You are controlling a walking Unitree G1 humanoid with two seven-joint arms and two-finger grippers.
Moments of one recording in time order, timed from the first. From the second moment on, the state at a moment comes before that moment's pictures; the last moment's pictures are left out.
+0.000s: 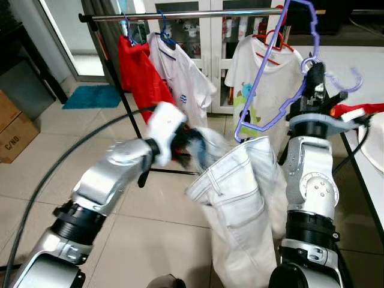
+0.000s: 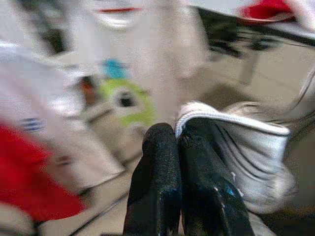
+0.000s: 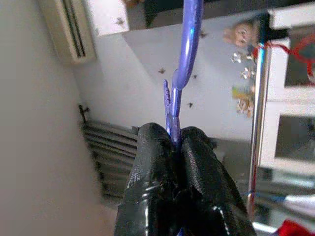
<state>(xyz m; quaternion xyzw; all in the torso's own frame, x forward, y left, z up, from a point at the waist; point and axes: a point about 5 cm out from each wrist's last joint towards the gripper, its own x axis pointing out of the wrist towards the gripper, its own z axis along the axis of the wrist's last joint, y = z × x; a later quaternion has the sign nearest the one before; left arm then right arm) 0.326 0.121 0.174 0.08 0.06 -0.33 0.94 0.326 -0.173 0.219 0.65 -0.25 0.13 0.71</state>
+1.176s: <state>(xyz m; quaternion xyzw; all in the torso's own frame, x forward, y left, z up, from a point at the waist) 0.332 0.008 0.193 -0.26 0.02 -0.50 0.83 0.311 -0.107 0.276 0.49 -0.27 0.21 0.80</state>
